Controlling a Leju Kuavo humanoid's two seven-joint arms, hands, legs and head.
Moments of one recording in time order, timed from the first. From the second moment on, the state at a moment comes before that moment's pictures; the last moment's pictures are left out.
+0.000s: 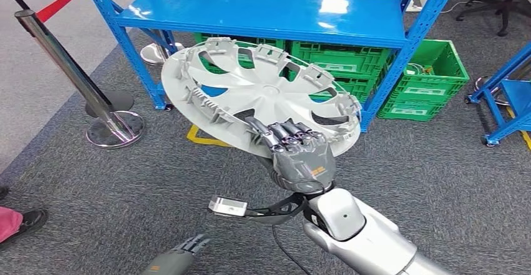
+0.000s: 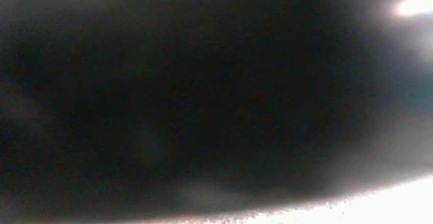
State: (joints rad) left arm 0.11 0.45 -1.05 -1.66 -0.69 0.27 0.54; right arm -0.40 -0.07 0.79 -1.46 1.57 -0.67 0.16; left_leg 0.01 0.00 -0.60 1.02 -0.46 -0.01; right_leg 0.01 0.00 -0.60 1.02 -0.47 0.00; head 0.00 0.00
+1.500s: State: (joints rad) left arm 0.16 0.00 0.19 -1.46 -0.12 0.08 -0.67; right arm -0.26 -0.03 0.70 -1.55 1.44 -0.67 -0.09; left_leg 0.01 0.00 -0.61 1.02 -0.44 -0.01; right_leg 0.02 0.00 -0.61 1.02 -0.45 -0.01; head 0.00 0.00
